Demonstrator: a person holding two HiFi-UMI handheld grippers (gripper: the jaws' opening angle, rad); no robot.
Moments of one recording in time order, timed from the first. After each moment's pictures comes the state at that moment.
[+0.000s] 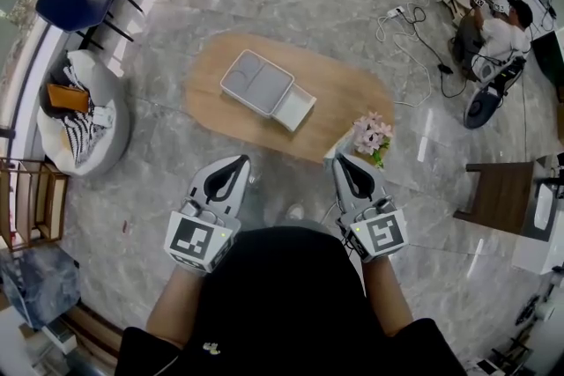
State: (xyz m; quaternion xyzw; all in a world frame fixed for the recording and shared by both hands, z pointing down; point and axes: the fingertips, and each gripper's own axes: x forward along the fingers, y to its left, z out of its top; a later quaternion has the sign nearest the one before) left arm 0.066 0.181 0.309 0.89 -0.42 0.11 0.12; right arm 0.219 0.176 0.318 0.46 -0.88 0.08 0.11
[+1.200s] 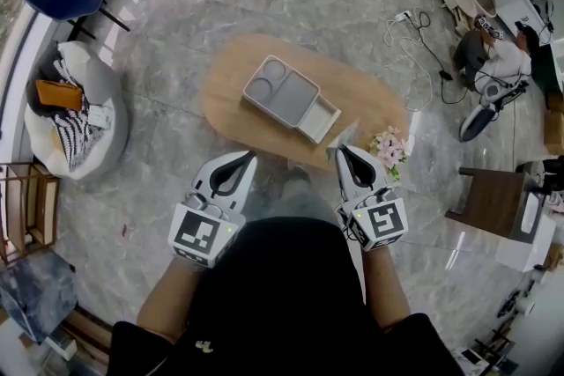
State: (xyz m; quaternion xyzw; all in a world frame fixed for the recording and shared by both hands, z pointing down) left arm -0.083 0.074 0.342 0.91 -0.38 0.11 0.14; right arm 0.073 0.055 0.356 0.47 -0.86 0.09 0.17
